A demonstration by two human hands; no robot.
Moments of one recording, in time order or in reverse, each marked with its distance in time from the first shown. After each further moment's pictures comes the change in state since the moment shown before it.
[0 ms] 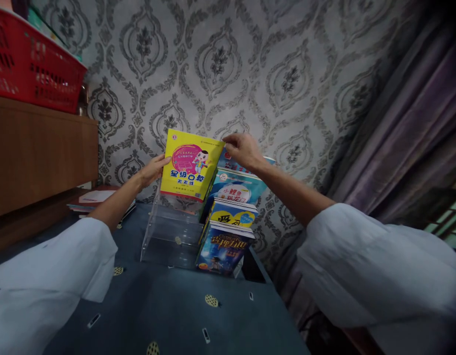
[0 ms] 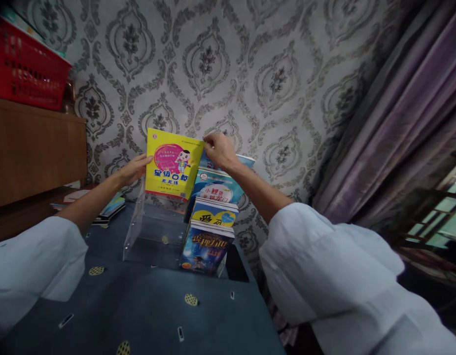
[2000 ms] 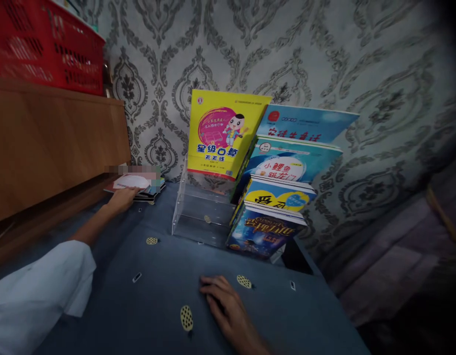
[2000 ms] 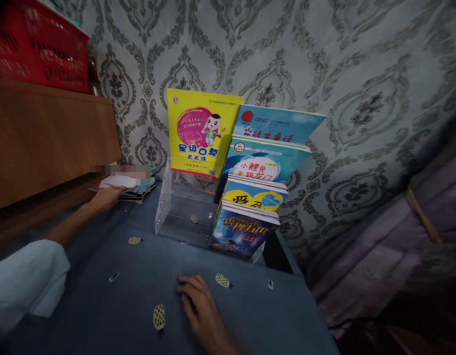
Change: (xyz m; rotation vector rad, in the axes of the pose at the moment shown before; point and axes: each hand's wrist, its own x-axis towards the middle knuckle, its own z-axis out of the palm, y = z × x) left_hand -0.185 -0.041 -0.151 2.015 -0.119 -0.477; right_hand -0.392 -0.105 0.170 0.825 -0.450 0.093
